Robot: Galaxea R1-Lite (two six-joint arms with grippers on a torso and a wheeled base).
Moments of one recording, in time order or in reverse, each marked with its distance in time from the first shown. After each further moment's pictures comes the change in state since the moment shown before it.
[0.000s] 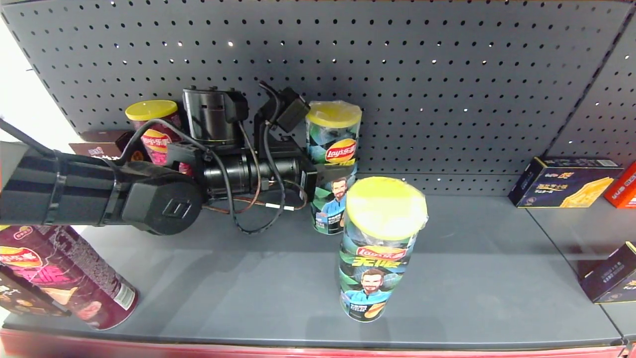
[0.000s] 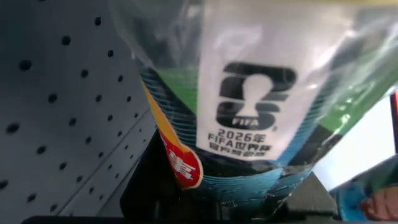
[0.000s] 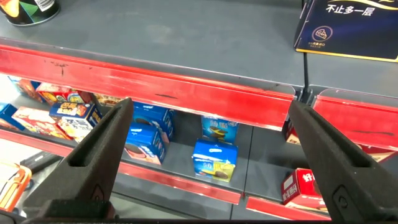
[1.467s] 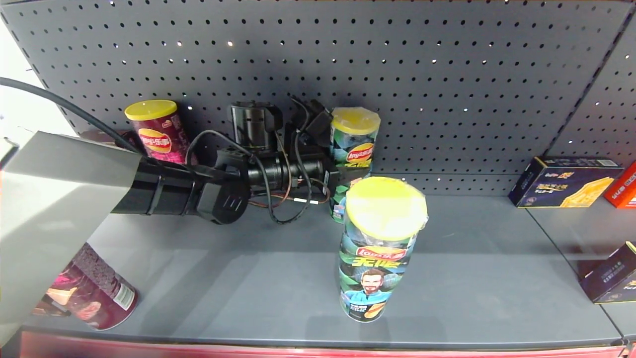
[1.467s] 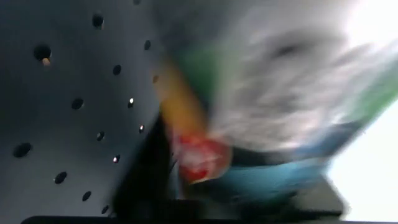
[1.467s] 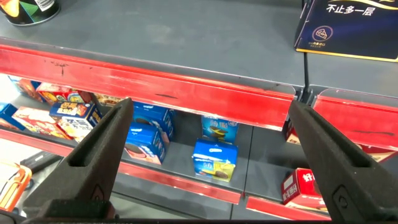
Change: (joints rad) left arm -0.009 0.202 -0.200 -0.036 -0.008 0.008; right arm 0.000 0.001 0.000 0.000 0.000 0.000
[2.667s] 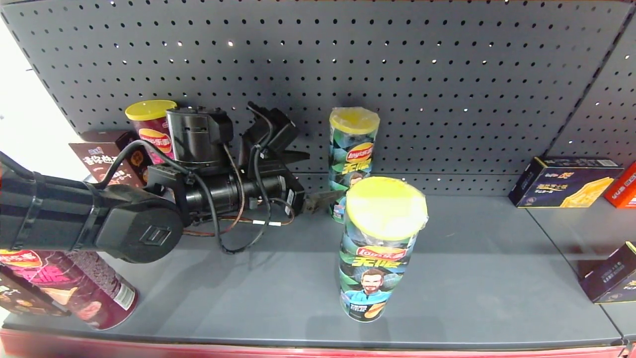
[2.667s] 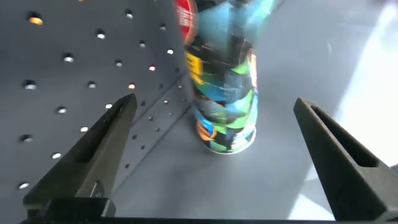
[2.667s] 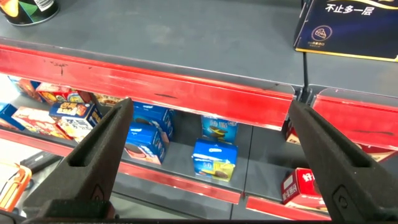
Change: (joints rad) left arm 0.024 -0.266 0.383 -0.053 0.206 0.108; right arm 0.000 0.000 0.000 0.000 0.000 0.000
